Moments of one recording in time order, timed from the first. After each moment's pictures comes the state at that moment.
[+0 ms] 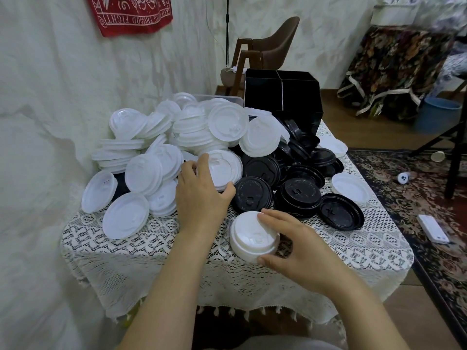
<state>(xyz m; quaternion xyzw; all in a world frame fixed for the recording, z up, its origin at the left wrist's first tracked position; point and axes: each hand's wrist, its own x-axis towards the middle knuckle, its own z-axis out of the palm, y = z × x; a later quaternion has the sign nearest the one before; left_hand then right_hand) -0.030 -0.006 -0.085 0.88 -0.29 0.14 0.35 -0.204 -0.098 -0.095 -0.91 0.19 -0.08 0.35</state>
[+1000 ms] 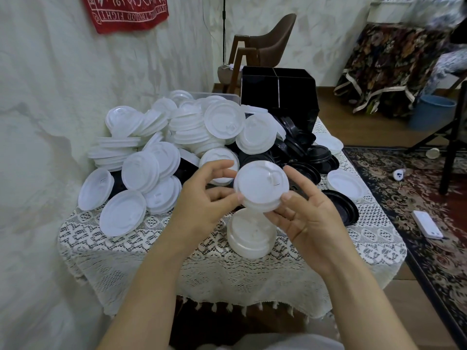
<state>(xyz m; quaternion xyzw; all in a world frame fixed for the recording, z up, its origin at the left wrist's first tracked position) -0.060 0.030 -0.051 0.64 -0.35 -0.20 0.65 -0.195 -0.094 -0.058 -0.45 0.18 -0.26 0.84</state>
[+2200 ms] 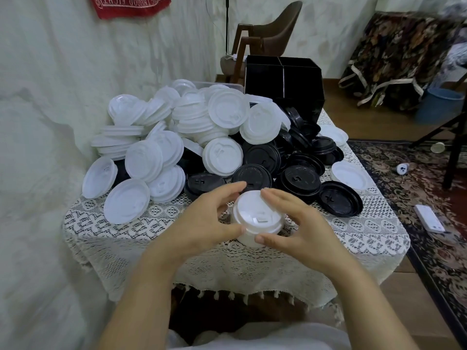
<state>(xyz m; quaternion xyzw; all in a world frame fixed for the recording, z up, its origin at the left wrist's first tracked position) -0.062 0.051 -0.069 0.73 -0.40 -0.31 0.46 -0.205 -0.096 -0.092 -0.87 0.17 -0.15 0.45</state>
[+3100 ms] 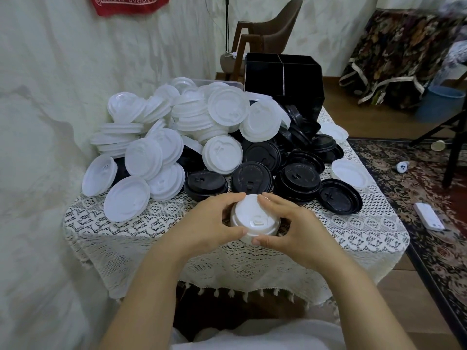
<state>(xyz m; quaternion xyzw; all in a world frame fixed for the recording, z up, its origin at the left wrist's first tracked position) -0.060 0.044 -0.081 0.78 -0.40 -0.30 0.37 -0.200 -0.097 -0.100 -0.89 0.20 -0.09 0.41</state>
